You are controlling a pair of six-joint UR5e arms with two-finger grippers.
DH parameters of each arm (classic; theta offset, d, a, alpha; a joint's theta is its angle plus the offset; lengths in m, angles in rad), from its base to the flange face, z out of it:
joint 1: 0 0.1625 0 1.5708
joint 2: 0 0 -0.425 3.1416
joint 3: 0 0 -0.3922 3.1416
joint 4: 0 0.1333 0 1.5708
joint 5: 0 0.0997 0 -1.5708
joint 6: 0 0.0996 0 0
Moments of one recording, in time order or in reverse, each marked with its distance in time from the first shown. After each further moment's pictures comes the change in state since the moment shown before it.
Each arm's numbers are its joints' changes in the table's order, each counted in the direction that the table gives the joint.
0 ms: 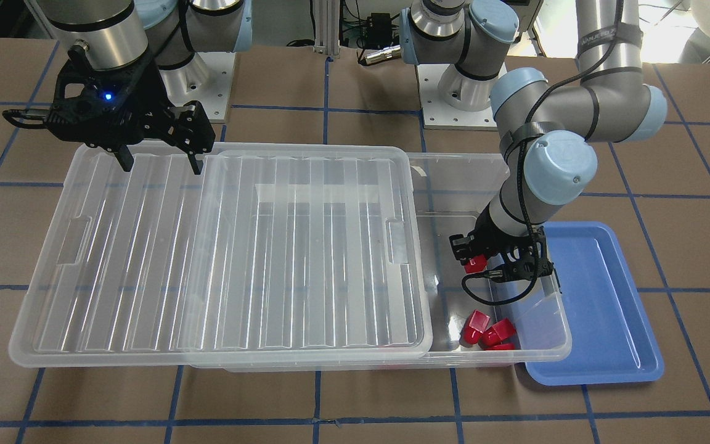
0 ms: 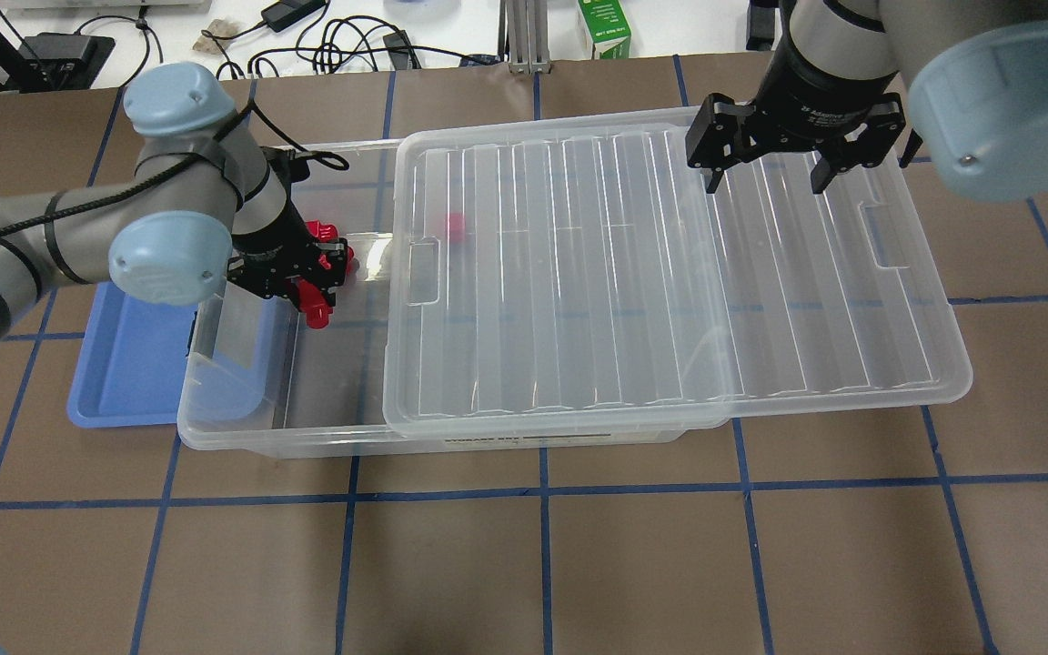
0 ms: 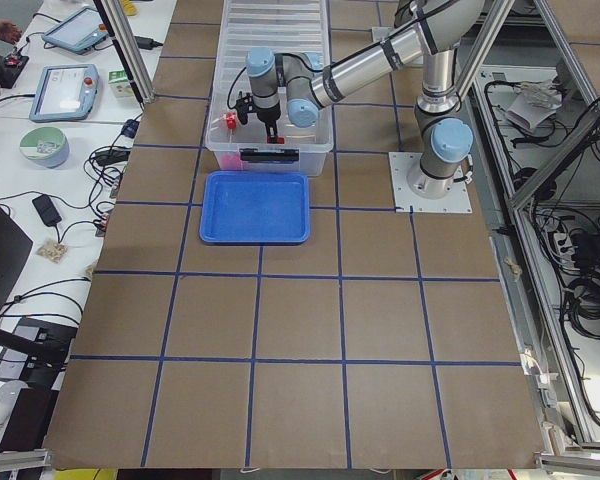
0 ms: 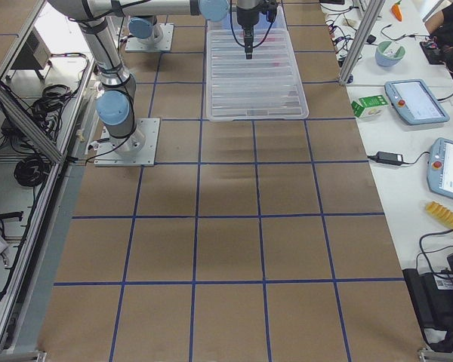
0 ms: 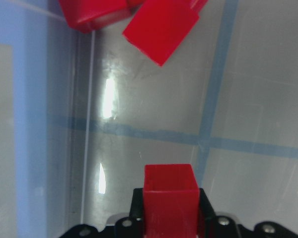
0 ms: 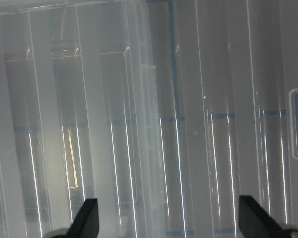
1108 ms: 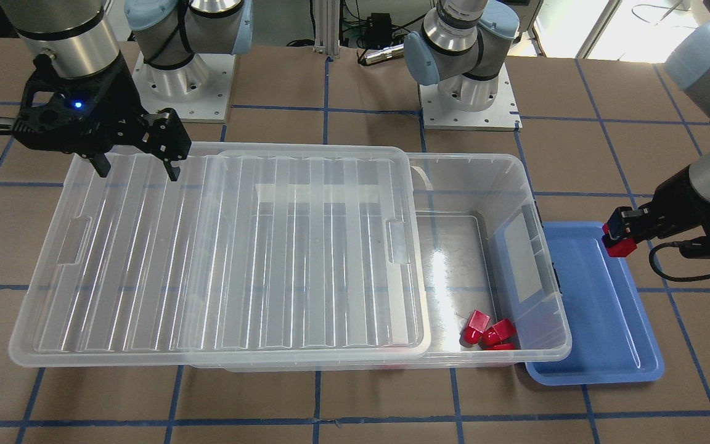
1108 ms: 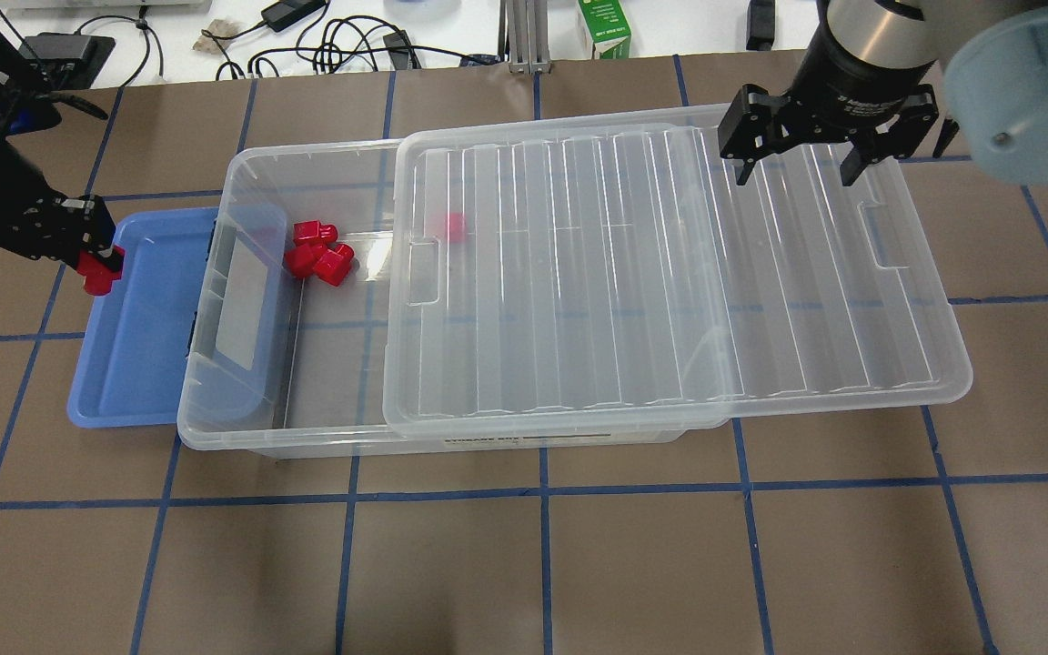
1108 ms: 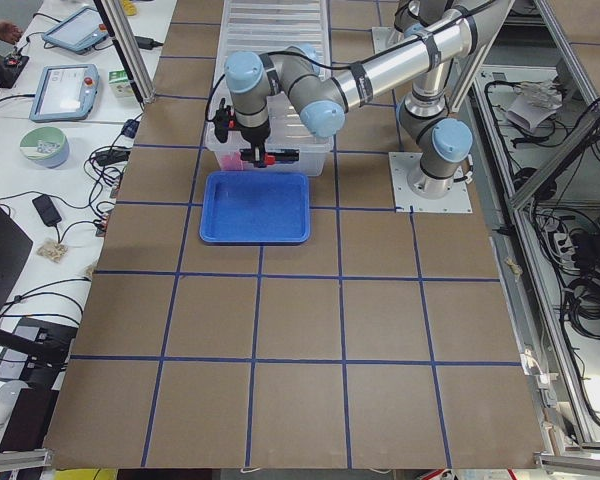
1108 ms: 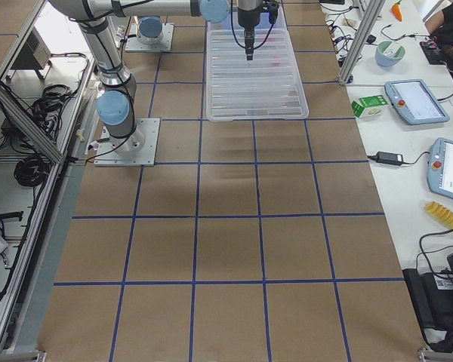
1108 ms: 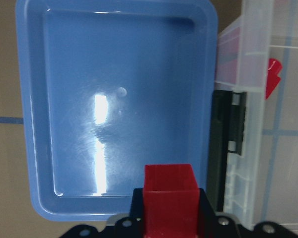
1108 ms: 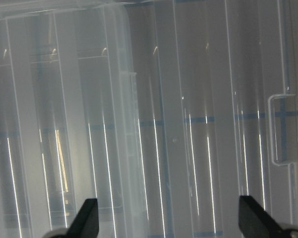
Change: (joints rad) left arm 0.440 0.009 -0.117 -0.136 -0.048 0.576; right arm -0.092 0.005 -0.001 0.002 0.000 -0.090
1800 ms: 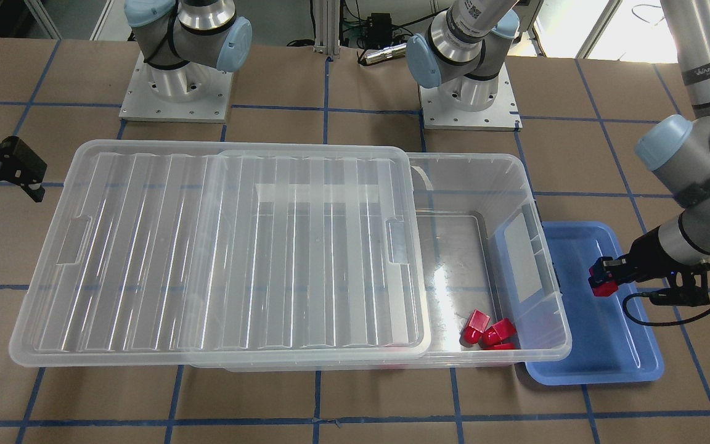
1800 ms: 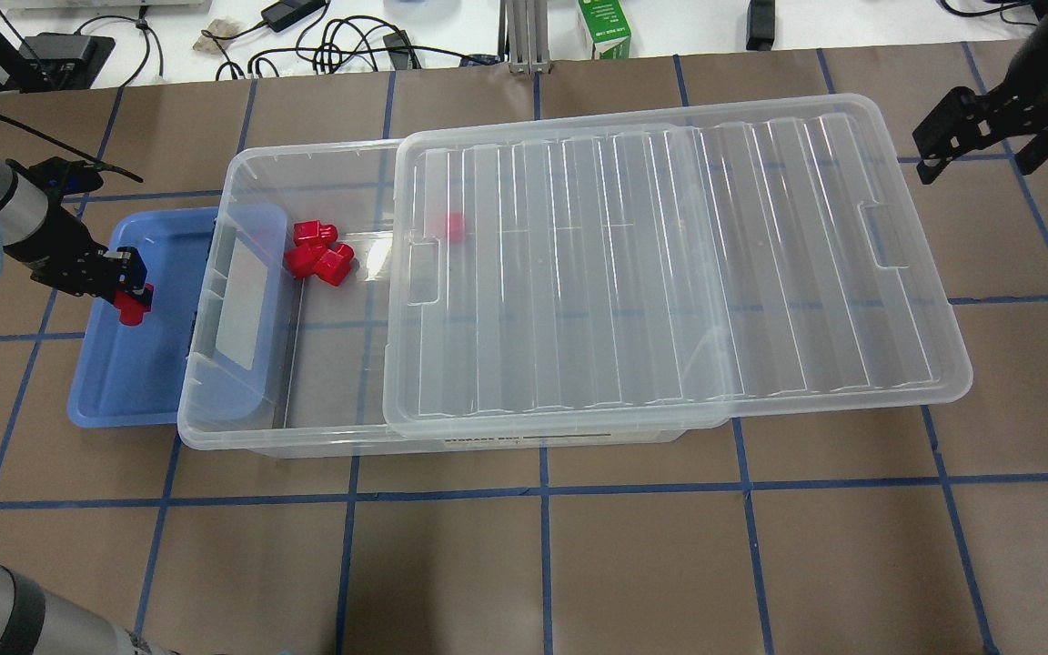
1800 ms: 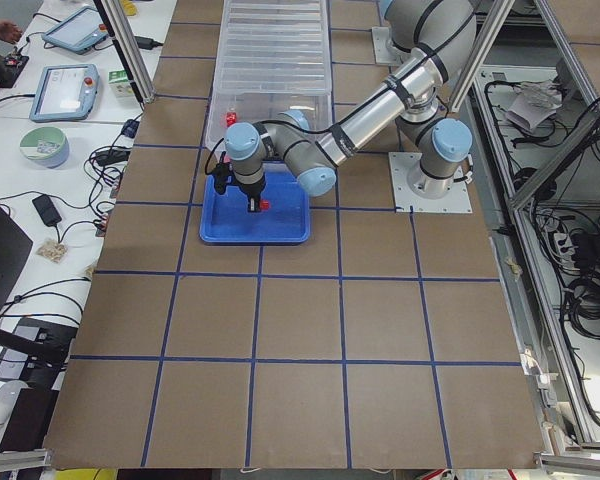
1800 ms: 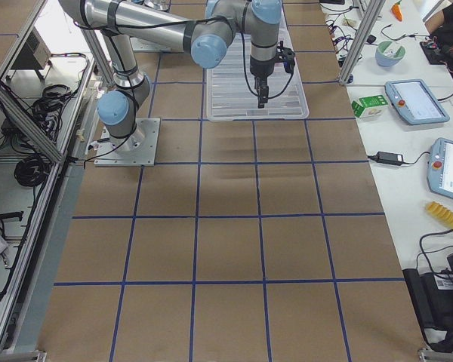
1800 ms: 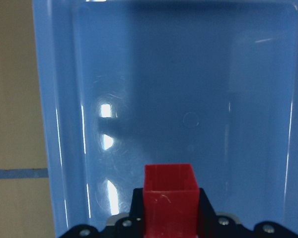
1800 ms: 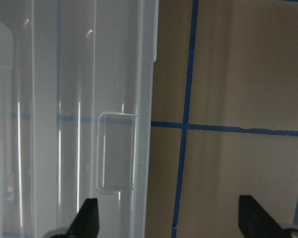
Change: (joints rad) left arm 0.026 -0.178 0.089 0.262 -0.003 0.023; right arm -0.331 0.071 -0.014 -0.011 -0.007 -0.472
